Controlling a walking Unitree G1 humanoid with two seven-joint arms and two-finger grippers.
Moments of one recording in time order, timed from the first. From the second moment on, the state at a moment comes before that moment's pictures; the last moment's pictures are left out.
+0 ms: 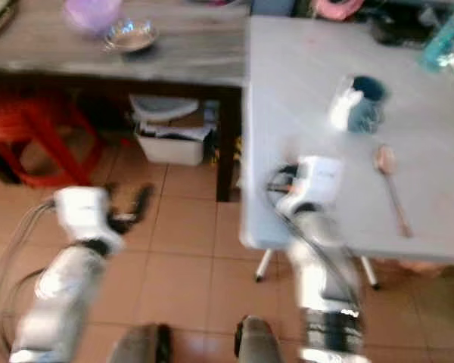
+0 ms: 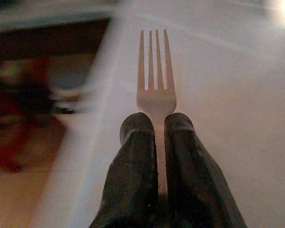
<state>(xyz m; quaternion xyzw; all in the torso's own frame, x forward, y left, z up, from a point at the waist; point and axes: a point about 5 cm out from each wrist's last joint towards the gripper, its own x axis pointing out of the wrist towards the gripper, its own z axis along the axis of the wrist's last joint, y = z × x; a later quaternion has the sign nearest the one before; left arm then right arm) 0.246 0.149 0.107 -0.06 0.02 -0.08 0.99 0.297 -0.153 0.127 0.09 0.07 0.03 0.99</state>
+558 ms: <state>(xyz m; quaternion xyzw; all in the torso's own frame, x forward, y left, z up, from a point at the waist) 0.249 0.147 0.110 -0.07 0.00 -0.08 0.99 0.298 -0.153 0.131 0.08 0.05 0.03 1.00</state>
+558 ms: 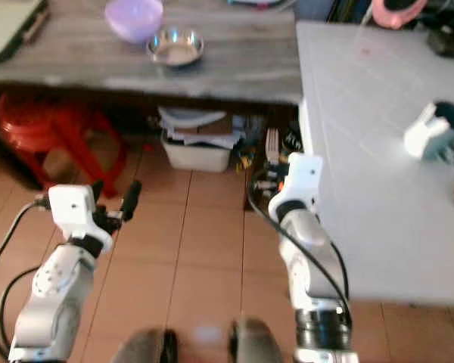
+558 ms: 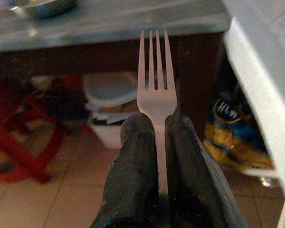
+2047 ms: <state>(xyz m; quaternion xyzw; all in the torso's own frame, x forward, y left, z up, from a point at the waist) 0.243 0.146 0.116 -0.07 -0.01 -0.08 0.99 0.333 -0.172 0.147 0.07 0.03 0.01 1.00</state>
